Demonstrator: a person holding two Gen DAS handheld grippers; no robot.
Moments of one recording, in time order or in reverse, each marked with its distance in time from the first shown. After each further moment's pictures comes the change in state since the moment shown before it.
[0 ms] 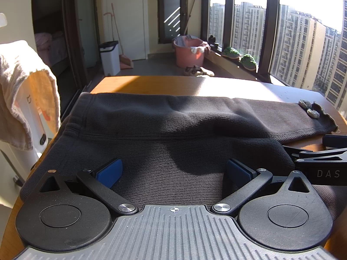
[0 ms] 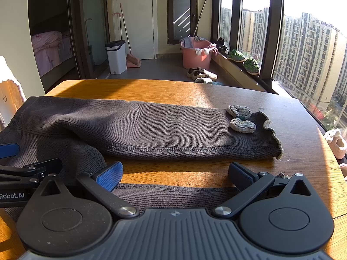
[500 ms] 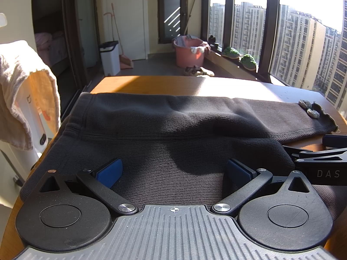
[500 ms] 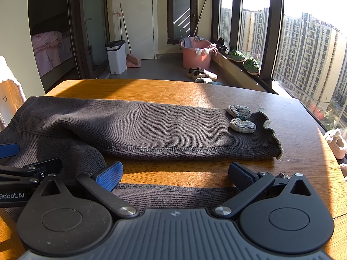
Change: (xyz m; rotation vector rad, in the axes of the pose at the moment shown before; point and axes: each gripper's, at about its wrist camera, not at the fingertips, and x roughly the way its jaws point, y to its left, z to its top) left arm -0.001 0.000 0.000 0.000 0.000 0.000; right arm 0.000 0.000 -0.001 0.002 -0.001 -0.002
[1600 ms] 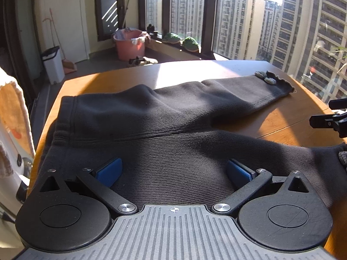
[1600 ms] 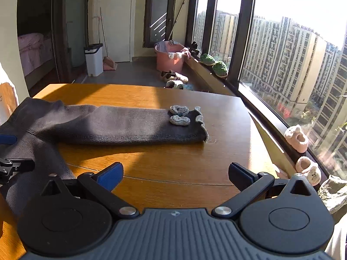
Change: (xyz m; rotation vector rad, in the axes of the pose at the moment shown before) left arm -0.015 0.046 -0.008 0.213 0.056 -0.314; right arm -0.110 -0.035 -0.014 0.016 -0.087 -0.148
